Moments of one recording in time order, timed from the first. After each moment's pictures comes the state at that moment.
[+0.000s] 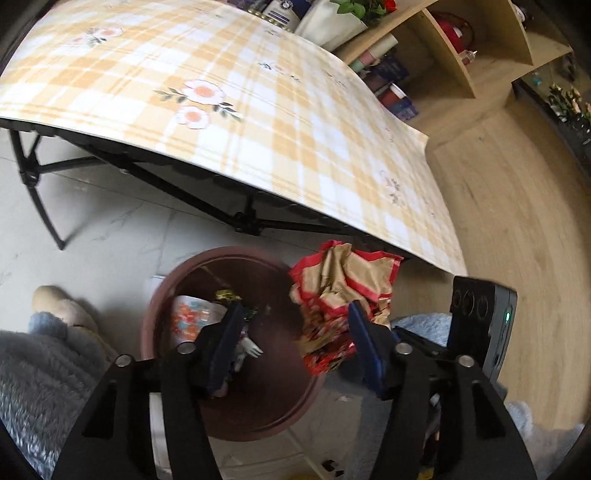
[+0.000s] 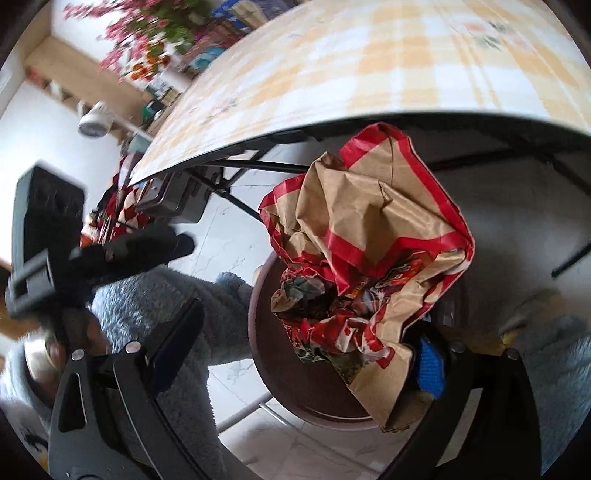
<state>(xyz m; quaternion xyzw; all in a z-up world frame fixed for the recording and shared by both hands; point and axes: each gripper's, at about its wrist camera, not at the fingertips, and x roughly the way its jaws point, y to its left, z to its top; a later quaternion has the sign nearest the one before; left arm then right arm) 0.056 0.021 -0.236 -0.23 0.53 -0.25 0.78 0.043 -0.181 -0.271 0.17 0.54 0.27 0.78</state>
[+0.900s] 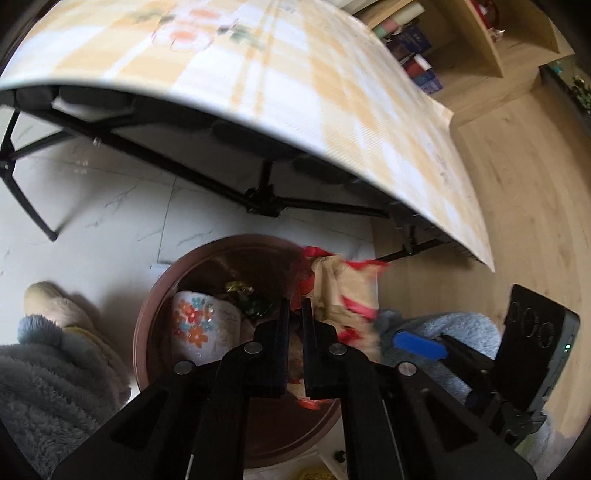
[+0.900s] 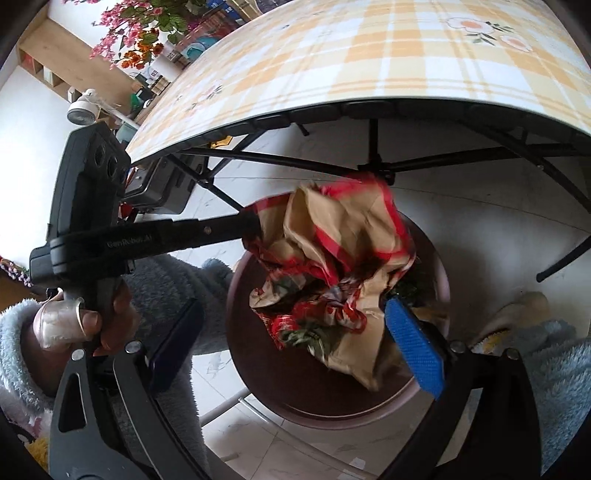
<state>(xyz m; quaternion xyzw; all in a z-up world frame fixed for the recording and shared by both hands) 0.092 -0.003 -0.297 -0.21 0.58 -0.23 0.75 0.038 -0.193 -0.278 0.15 0.55 0.24 0.78</state>
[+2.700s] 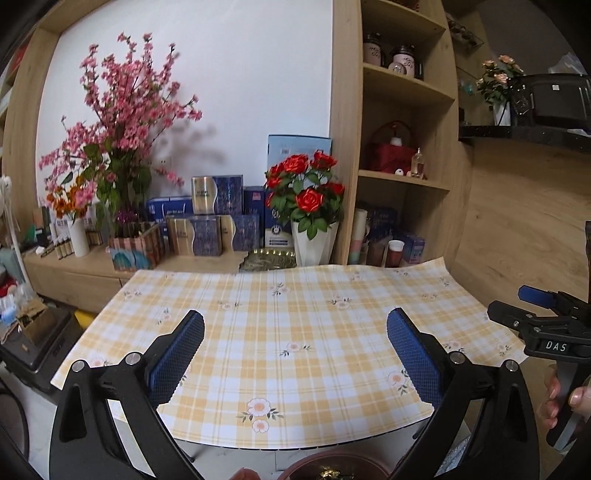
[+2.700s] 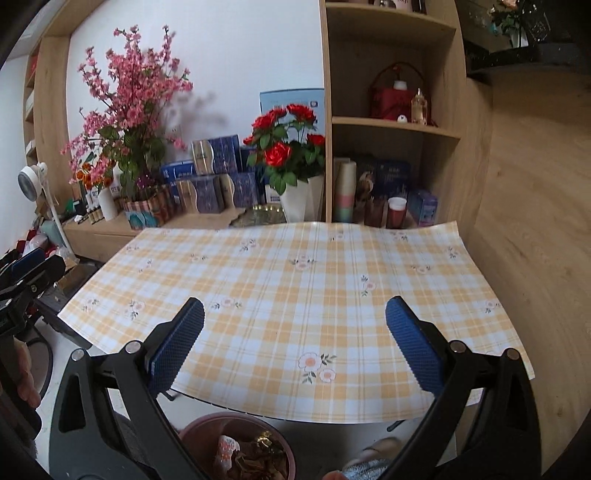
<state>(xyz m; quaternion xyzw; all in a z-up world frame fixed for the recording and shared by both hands) 0.038 -0.005 0.041 0.00 0.19 -0.11 0.98 0.039 -0.255 0.017 0.03 0.26 0.02 0.97</state>
